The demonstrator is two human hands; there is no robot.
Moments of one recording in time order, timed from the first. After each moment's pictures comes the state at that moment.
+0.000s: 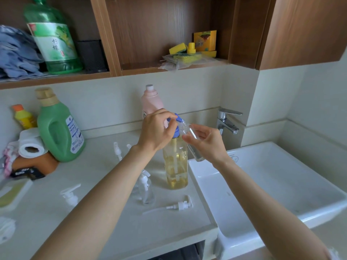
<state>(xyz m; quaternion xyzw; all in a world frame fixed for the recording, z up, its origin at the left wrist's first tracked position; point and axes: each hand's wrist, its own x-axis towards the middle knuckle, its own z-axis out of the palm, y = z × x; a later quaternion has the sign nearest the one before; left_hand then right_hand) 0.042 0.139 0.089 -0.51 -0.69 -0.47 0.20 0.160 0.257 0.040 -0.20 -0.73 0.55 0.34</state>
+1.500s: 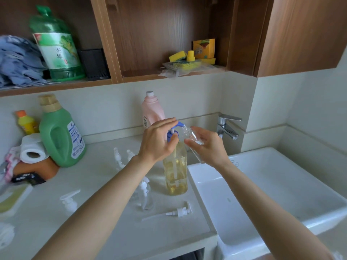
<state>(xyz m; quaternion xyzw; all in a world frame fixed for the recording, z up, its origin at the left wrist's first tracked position) 0.046 0.133 0.078 -0.53 -0.70 -0.42 0.23 0.164 0.263 0.050 -0.21 -0.82 0.42 0.33</state>
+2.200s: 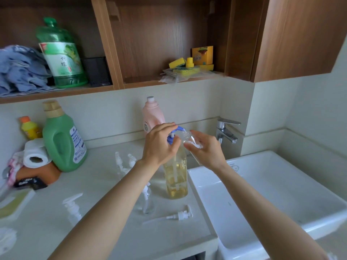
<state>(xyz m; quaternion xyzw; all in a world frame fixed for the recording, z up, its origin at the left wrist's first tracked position) 0.055 0.137 0.080 -0.49 -0.72 -0.42 0.24 0.161 0.262 0.048 -0.22 -0.83 0.39 0.34</state>
